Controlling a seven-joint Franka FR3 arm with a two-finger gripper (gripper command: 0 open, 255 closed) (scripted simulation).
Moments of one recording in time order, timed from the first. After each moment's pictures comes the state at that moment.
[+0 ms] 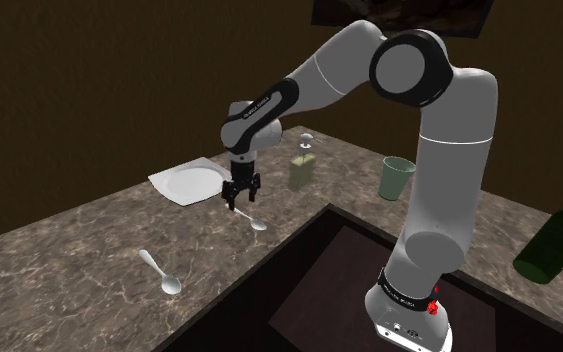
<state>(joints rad) 0.05 0.23 -0.01 -2.15 0.21 2.23 -0.04</state>
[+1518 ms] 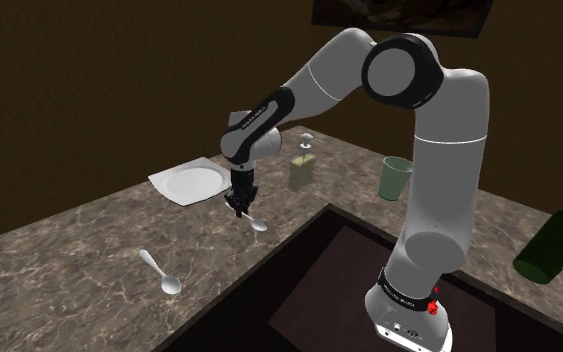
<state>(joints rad) 0.06 0.27 0.00 -2.17 0.22 2.30 -0.05</state>
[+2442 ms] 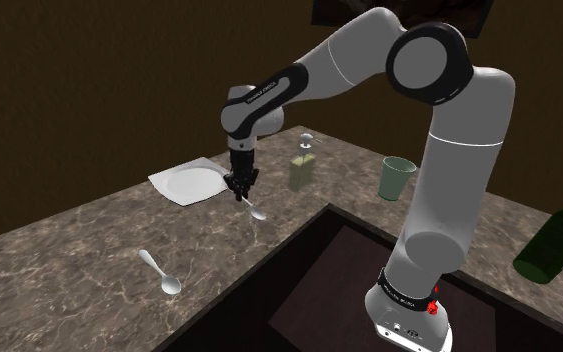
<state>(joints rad) 0.06 0.15 -0.01 -2.13 0.20 2.14 -0.01</state>
